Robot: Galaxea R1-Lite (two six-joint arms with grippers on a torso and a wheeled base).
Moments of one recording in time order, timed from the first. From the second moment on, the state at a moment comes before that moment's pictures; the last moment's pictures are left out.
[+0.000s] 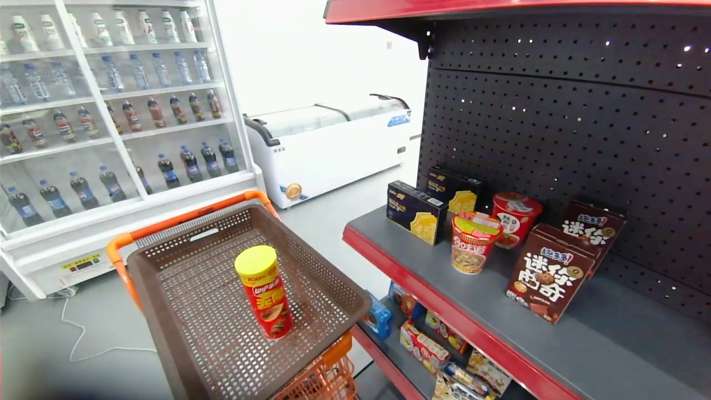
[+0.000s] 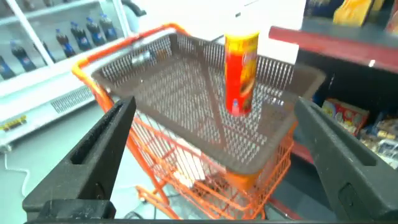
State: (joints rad) left arm -0.01 0.08 -0.16 0.06 -0.07 0.07; right arm 0.00 0.00 0.00 0.00 -0.04 0.00
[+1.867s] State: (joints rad) left arm -0.07 1.76 -0.36 -0.95 -0.34 0.08; right arm 0.00 0.00 0.00 0.00 -0.03 0.00
